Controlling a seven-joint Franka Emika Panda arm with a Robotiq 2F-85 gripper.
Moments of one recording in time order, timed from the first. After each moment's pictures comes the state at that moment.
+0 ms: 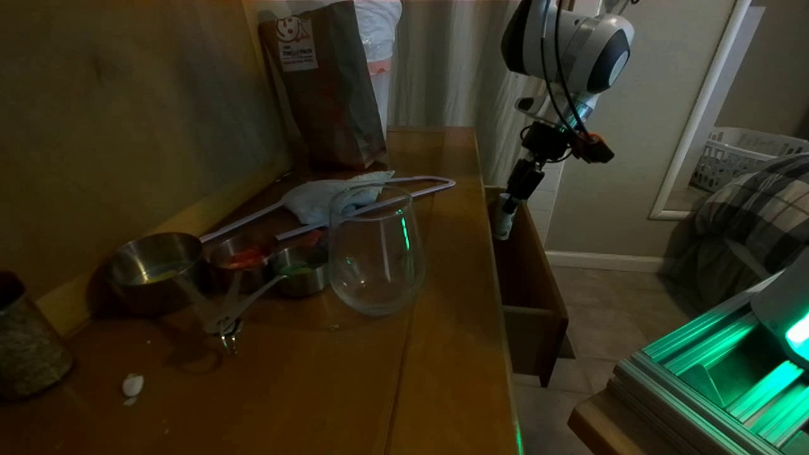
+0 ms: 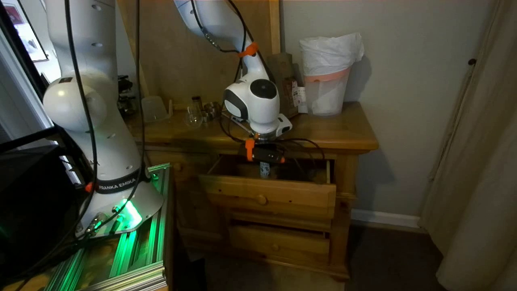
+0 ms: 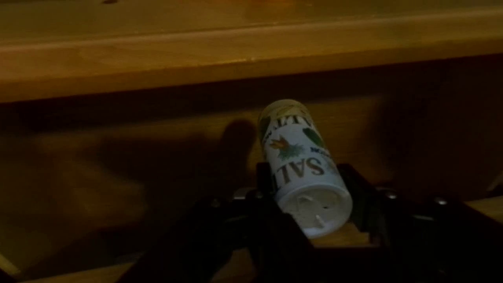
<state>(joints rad) 0.14 0.33 -0.04 -2.51 1.24 2.70 -1.99</state>
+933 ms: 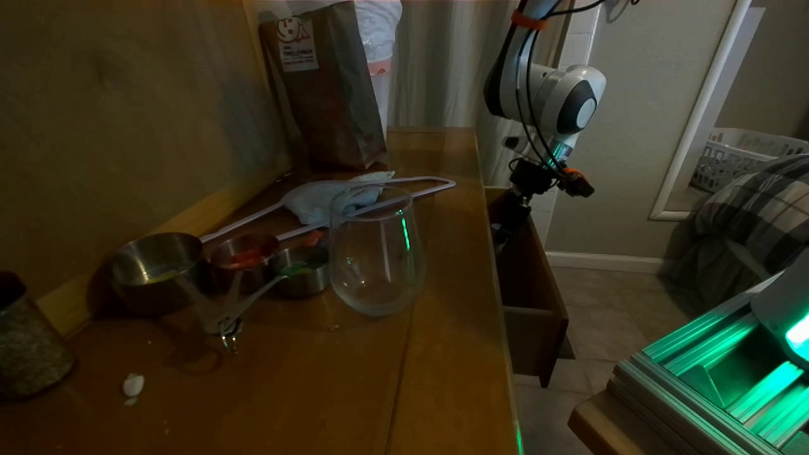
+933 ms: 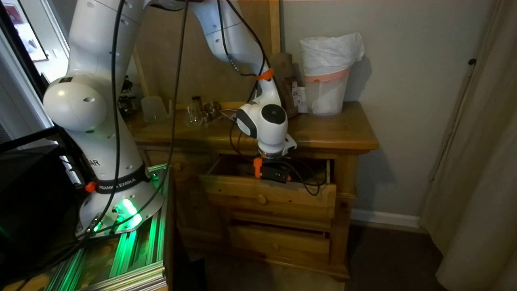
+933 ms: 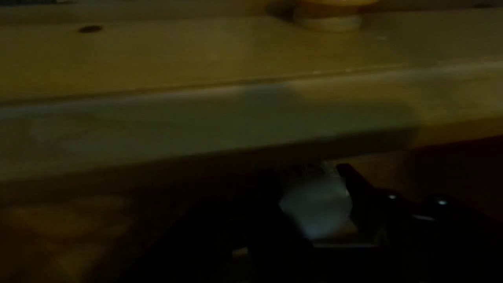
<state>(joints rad) 0.14 0.58 -0.03 -2.35 1.33 2.71 -2.11</state>
